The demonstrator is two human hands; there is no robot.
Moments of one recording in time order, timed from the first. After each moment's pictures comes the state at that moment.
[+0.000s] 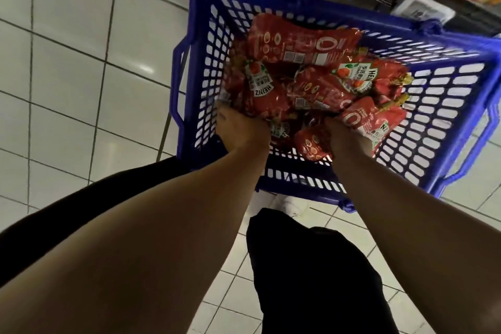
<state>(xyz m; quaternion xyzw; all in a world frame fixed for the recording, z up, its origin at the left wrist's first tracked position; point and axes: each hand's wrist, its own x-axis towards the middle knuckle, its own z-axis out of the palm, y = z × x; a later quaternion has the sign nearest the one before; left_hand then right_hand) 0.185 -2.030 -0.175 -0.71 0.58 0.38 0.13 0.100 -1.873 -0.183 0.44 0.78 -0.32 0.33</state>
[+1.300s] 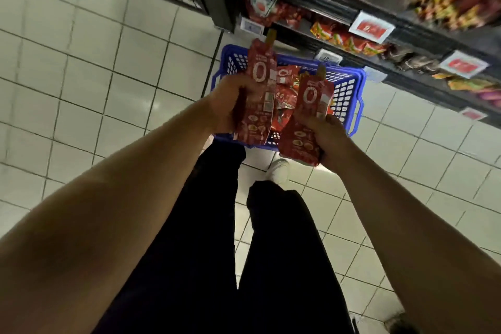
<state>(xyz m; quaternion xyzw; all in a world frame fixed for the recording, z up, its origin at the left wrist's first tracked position) 0.174 -2.105 0.184 -0.38 0.32 0.83 0.26 0.108 -1.884 0.183 0.25 0.62 -0.55 0.50</state>
